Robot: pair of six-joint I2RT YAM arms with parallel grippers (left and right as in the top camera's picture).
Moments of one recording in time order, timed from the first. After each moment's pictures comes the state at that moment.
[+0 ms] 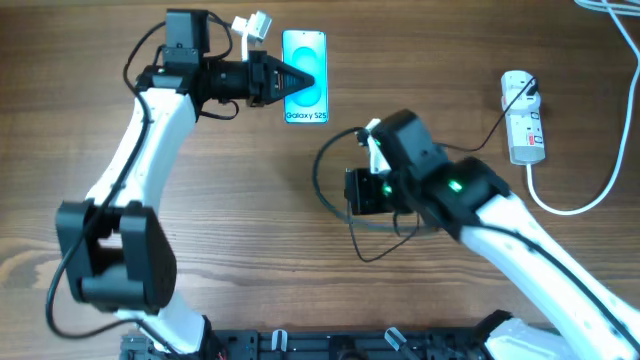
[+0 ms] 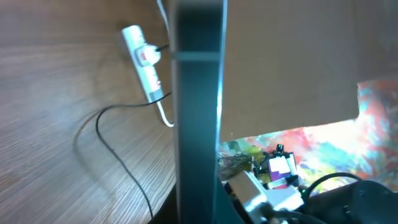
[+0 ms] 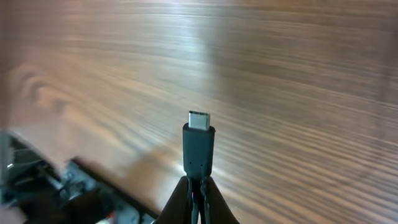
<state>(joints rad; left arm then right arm) -0.10 1.80 1.47 -0.49 1.29 -0.39 0.64 1.32 1.15 -0.84 -0.31 0.55</state>
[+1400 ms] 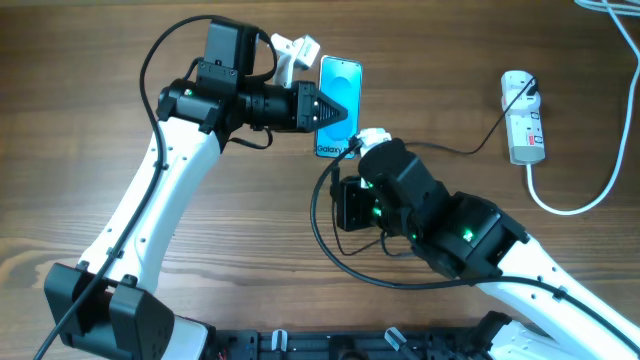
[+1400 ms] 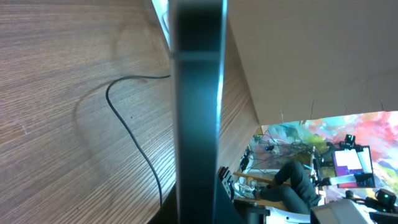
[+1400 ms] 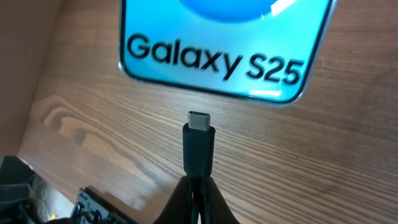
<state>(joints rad) -0.31 1.62 1.47 -0.74 0.92 -0.33 0.82 1.21 1.15 -0.73 -0.05 0.68</state>
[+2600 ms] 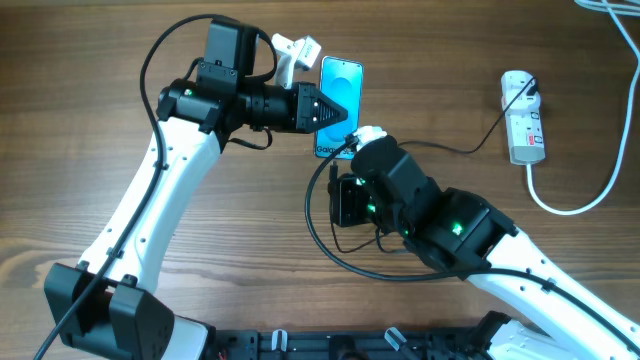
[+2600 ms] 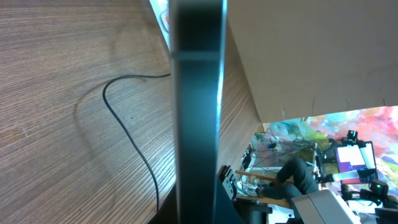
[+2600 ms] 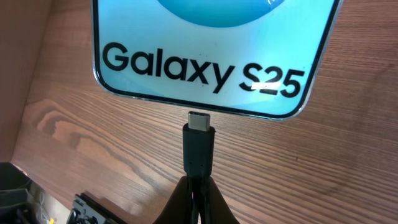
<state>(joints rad) -0.31 1.62 1.47 -0.74 0.93 -0.31 0.82 1.25 1.15 -0.71 -0.04 0.70</state>
